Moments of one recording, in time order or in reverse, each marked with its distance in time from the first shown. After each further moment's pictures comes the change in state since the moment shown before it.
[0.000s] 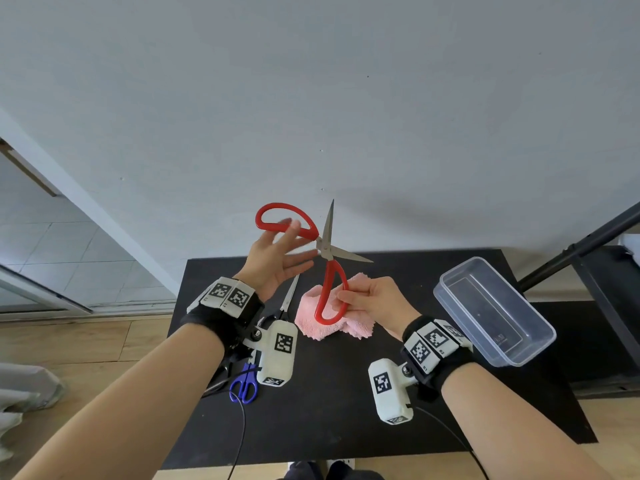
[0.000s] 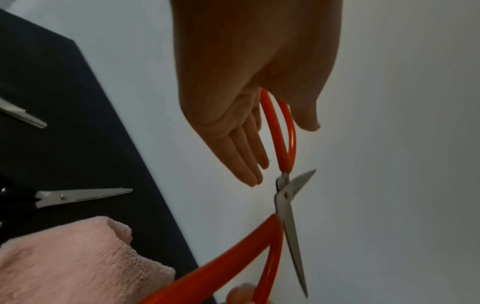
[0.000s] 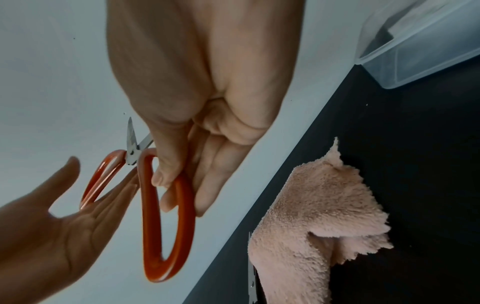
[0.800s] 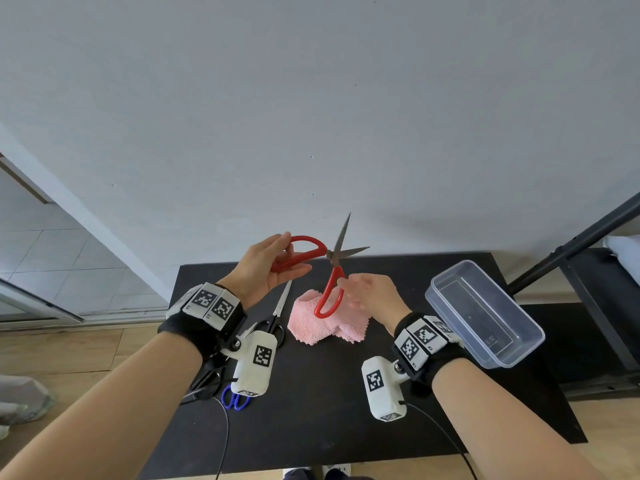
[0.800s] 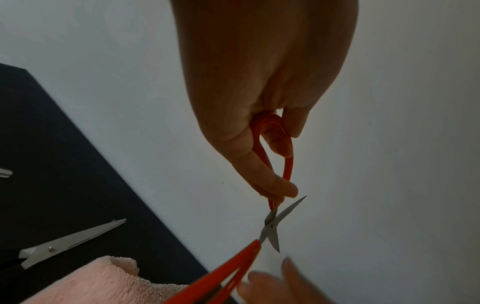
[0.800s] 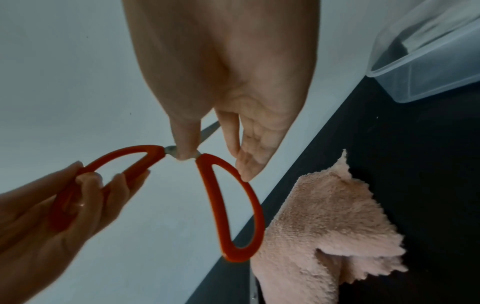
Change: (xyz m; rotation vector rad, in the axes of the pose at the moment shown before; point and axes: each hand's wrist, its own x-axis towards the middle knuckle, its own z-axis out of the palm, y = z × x) left_hand -0.006 0.006 -0.004 0.039 -0.088 -0.041; right_hand 0.021 0.003 -0.006 -0.309 0.277 0.090
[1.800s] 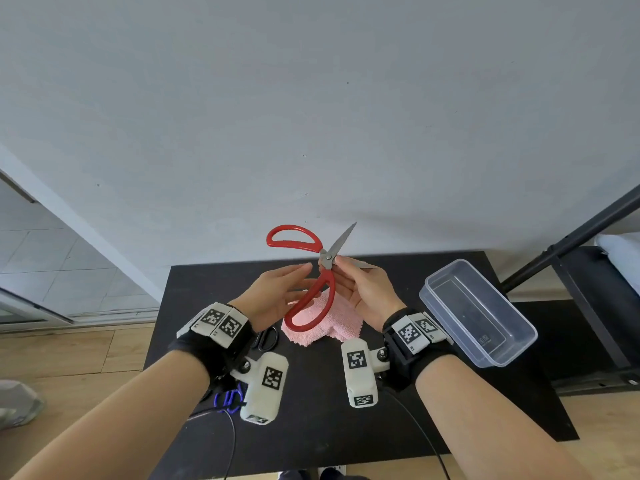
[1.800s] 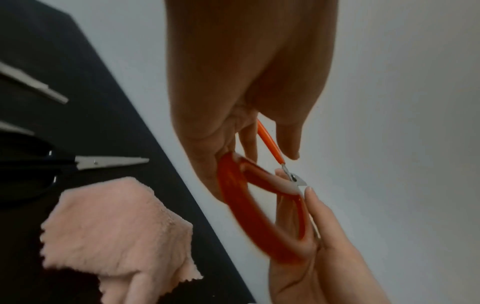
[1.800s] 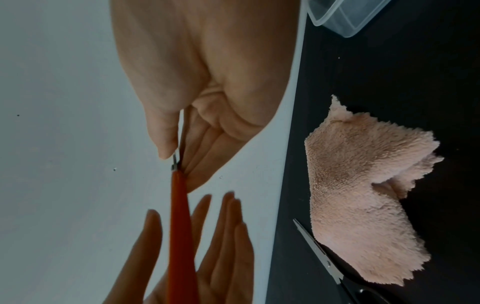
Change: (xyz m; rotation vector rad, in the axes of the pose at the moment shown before) left_hand -0.001 -0.036 0.011 0.124 -0.130 -0.186; right_hand -0.009 -0.016 -0.002 0.915 -0.194 -0.037
